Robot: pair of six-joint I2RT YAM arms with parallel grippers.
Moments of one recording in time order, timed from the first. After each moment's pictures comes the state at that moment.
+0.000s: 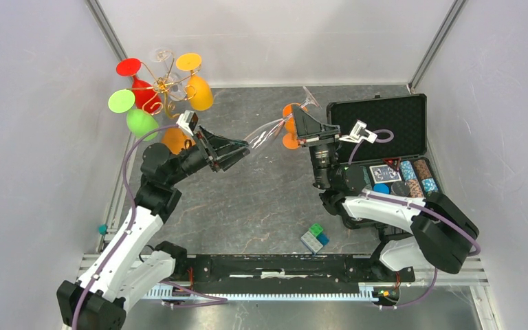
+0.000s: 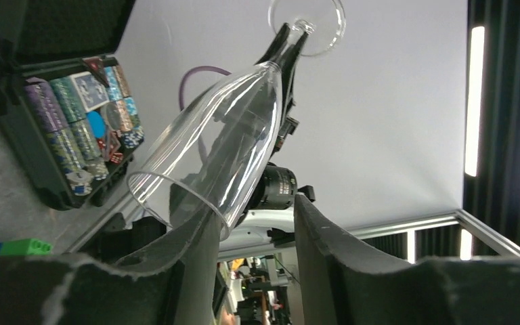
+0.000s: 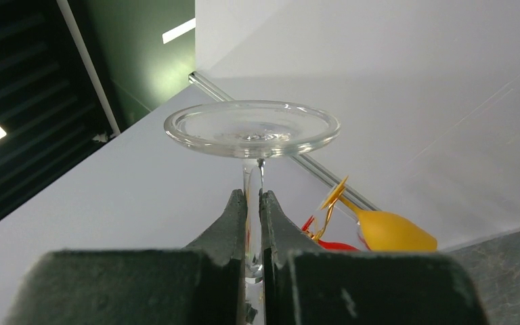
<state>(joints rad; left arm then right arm) -0.35 0.83 0.72 0.25 0.65 -1.48 0.86 1.38 0.68 1.47 0.48 0.82</state>
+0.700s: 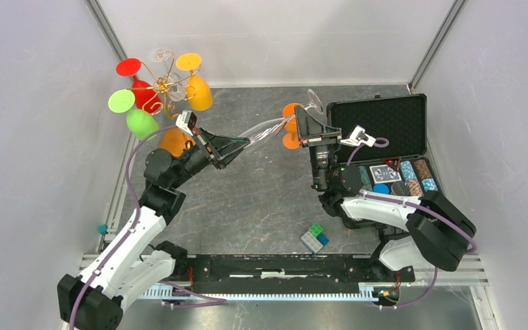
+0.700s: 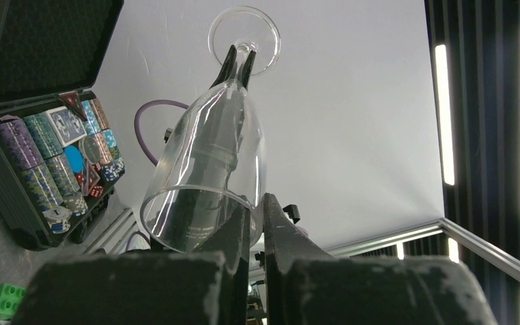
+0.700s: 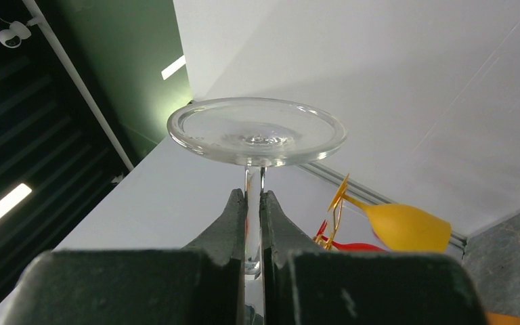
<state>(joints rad) -0.41 0.85 0.67 0.45 0.52 -1.55 0.86 1.41 0.66 1.47 0.59 1.01</state>
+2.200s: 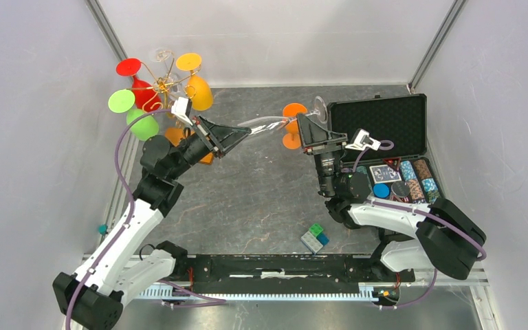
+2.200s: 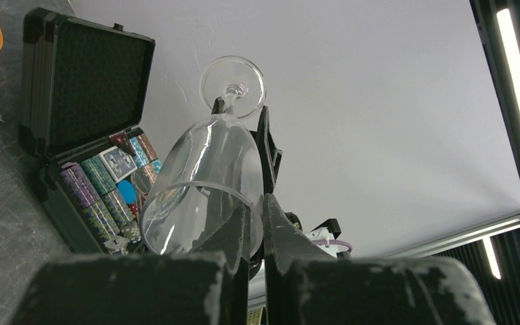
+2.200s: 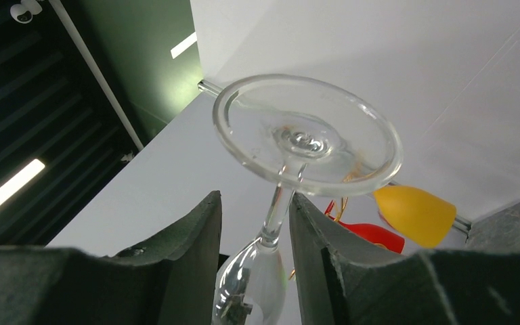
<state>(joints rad) -0.43 0.88 0.82 0.28 0.47 -1.29 0.87 1.32 0.58 1.46 0.52 1.02</state>
